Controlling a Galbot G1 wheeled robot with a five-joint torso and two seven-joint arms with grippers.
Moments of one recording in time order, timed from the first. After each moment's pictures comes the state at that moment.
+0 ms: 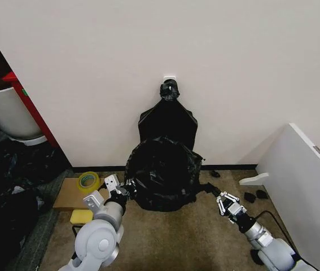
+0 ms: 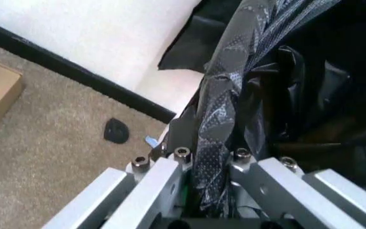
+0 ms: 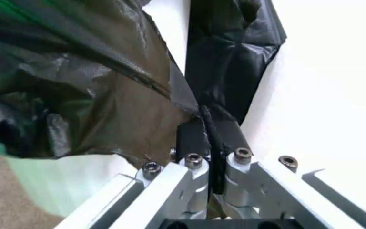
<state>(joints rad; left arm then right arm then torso) 1.36 -1.24 -0.25 -2.17 -0.97 0.28 -0.51 -1.35 0.92 0.27 1.55 0.07 0.79 -0.11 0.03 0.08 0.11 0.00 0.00</state>
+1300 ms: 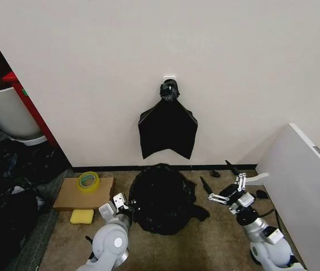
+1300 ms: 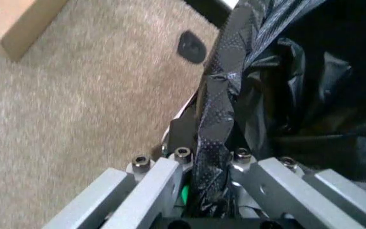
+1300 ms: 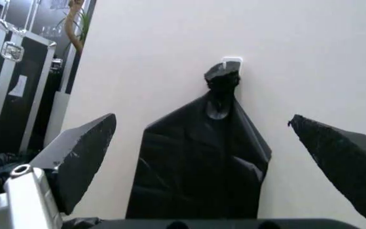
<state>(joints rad) 1.34 -1.35 -0.22 -1.92 -1.00 0.37 -0.64 -1.41 1.15 0.46 1.76 0.35 0.82 -0.46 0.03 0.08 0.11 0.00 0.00</state>
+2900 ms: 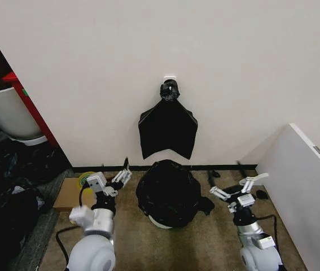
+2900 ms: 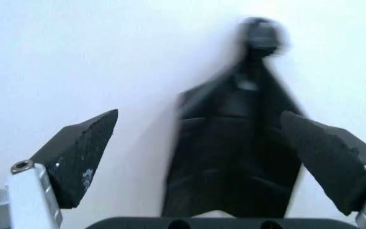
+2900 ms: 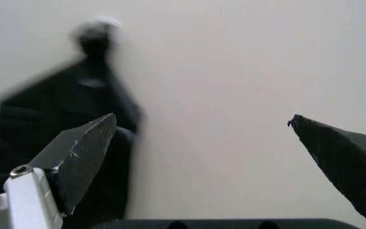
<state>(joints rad) 1.48 -1.24 -0.27 -2.11 -0.25 -0.30 -0.14 -1.48 1.28 0.49 1.83 -0.01 0.68 0.15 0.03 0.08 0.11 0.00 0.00</state>
